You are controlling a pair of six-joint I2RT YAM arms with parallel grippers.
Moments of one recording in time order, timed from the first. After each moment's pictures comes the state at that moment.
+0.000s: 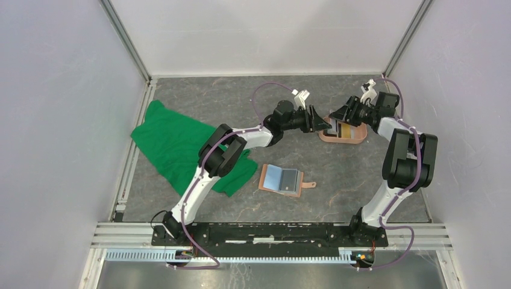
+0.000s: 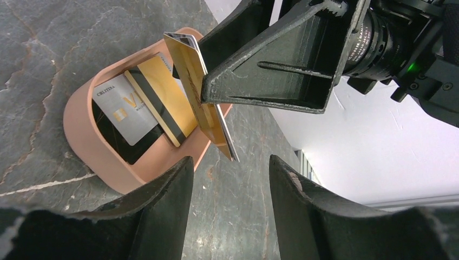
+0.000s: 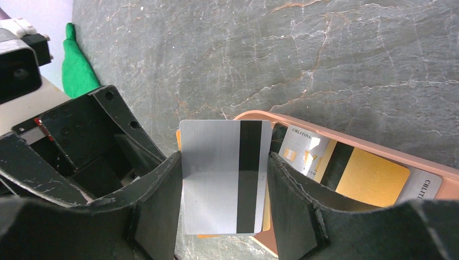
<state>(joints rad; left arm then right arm) -0.77 2.46 1.73 0.63 0.54 -0.89 -0.24 1.82 1.09 0.01 -0.81 0.25</state>
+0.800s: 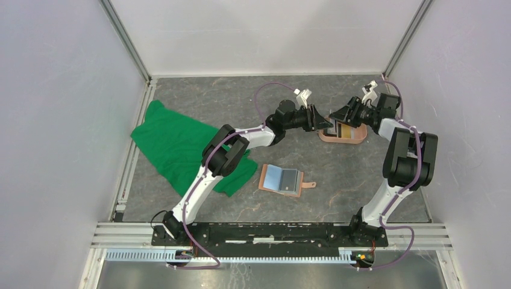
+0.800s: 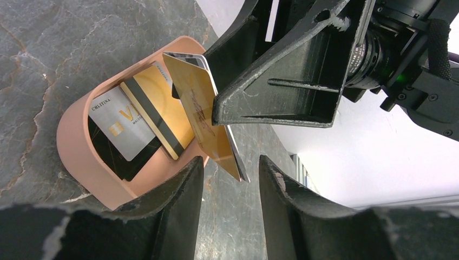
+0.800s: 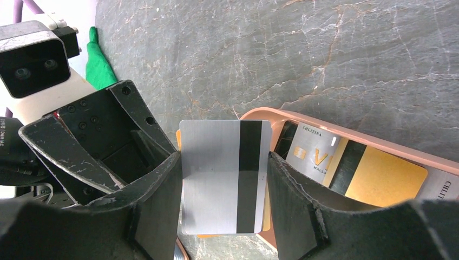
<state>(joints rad) -0.77 2.53 1.82 0.65 0.56 -0.93 -0.26 1.83 1.08 0.05 -0.88 0.31</state>
